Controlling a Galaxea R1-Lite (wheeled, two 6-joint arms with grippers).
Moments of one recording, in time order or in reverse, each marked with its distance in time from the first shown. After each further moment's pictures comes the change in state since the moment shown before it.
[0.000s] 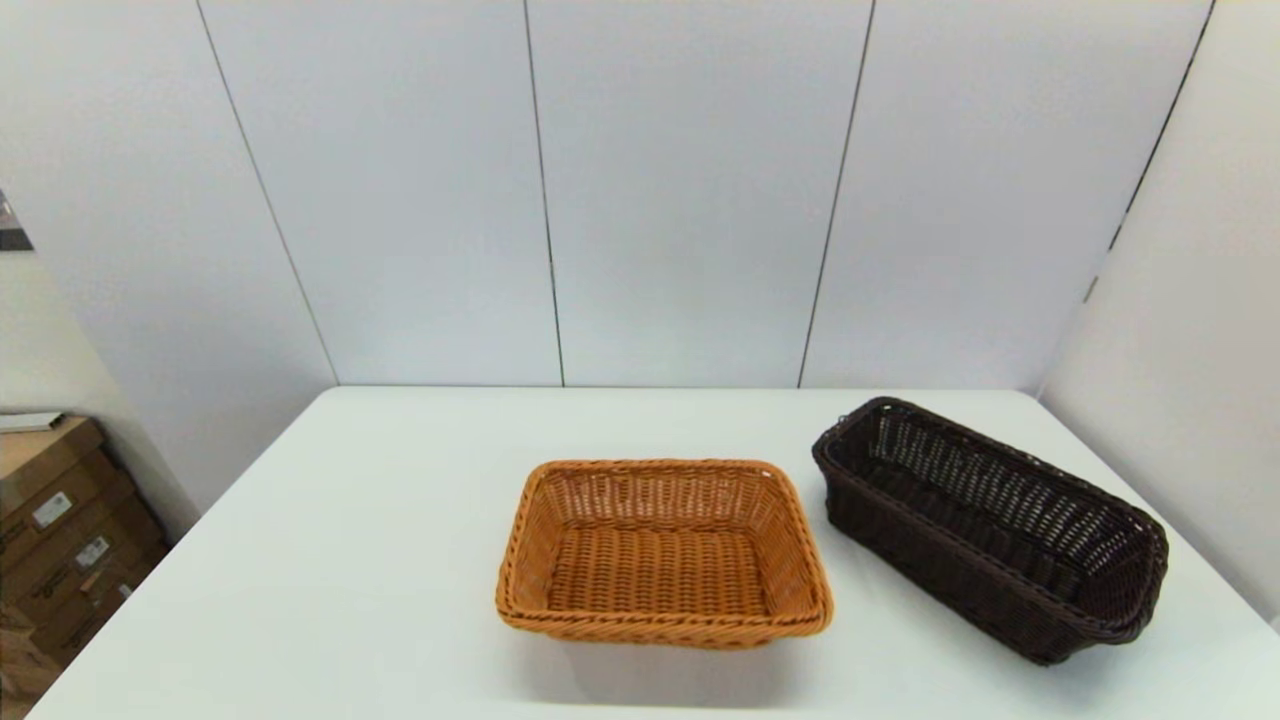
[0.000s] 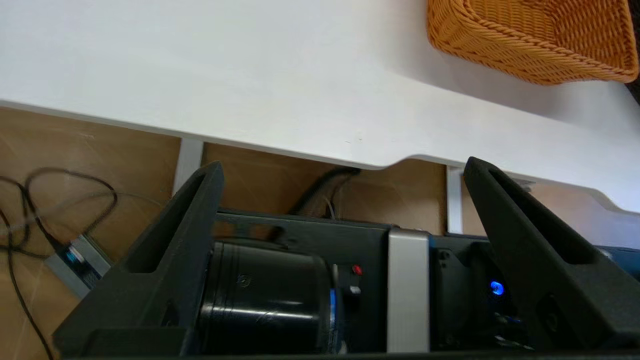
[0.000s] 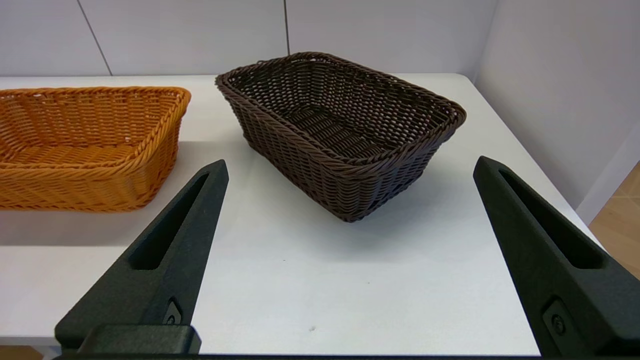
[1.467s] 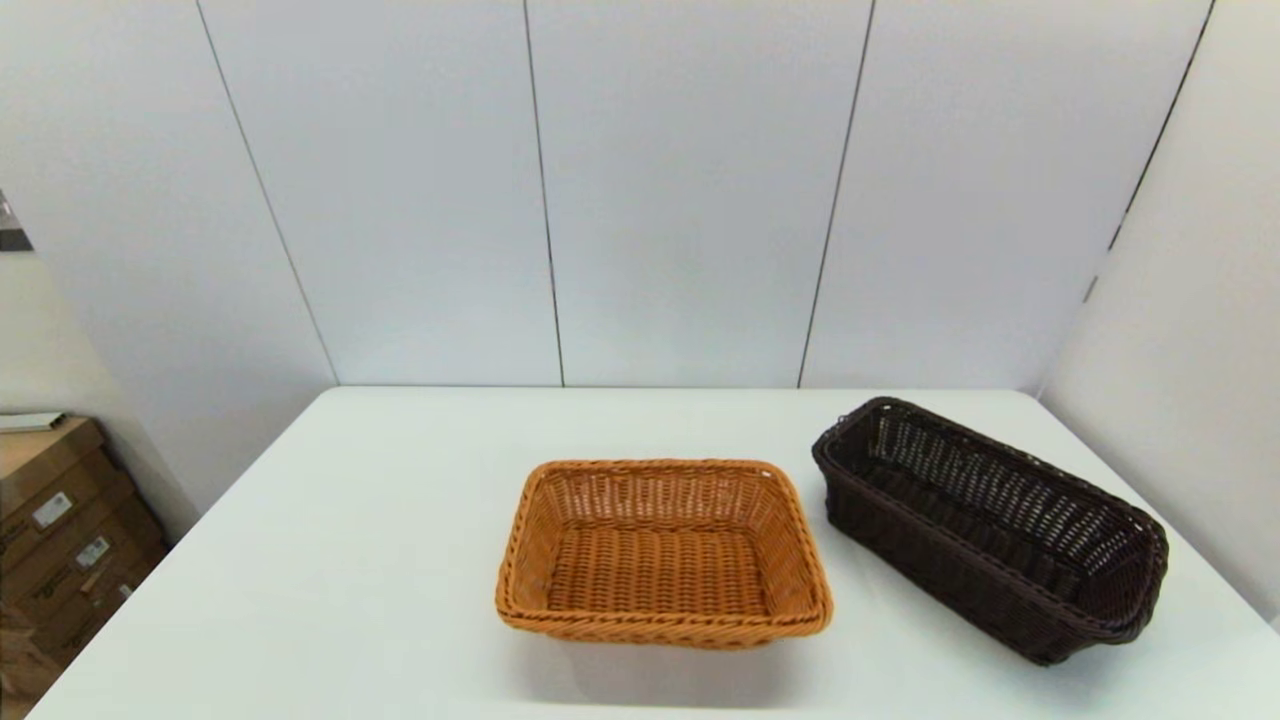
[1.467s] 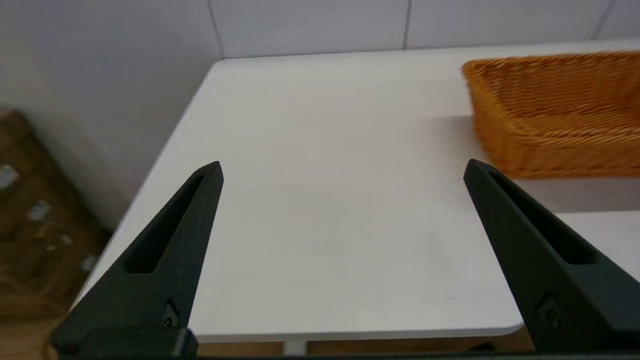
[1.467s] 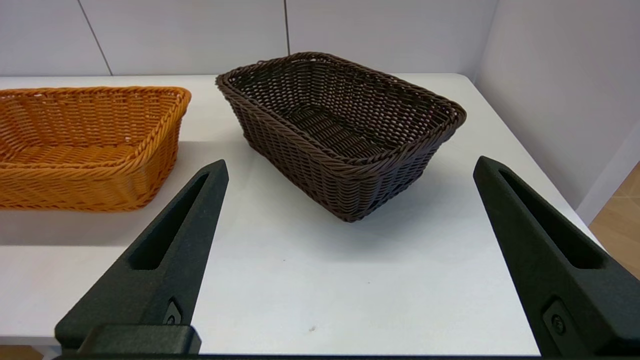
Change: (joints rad) left arm 0.066 -0.329 0.570 -0.779 0.076 0.386; right arm 0.000 0.000 -0.001 0.000 0.001 0.000
